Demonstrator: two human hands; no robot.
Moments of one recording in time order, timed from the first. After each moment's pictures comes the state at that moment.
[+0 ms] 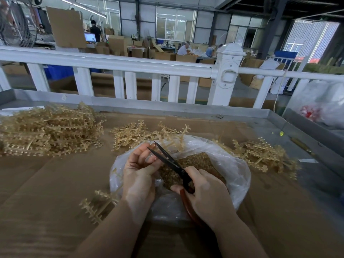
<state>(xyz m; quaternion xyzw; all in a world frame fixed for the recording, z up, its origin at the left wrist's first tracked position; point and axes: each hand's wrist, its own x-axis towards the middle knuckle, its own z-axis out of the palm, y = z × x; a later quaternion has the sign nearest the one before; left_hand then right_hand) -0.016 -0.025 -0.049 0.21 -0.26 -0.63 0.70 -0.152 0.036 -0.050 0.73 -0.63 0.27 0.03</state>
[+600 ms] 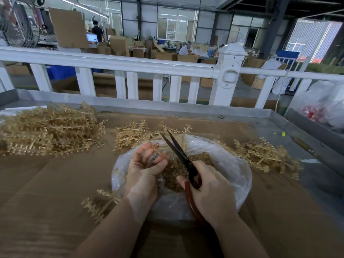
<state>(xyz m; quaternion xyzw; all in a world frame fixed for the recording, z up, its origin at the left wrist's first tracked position) -0.014 -0.025 -0.050 0.25 -0.26 -0.64 0.68 -0.152 0.035 -0.049 0.68 -0.63 0.36 0.05</state>
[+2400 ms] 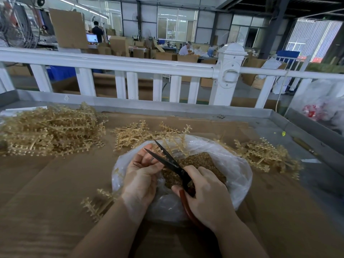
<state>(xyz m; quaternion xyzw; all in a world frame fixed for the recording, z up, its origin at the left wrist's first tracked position) -0.007 -0.021 -0.043 0.25 -0.27 -0.67 0.64 -0.150 0.037 -0.050 0.73 -0.62 0.29 0.03</state>
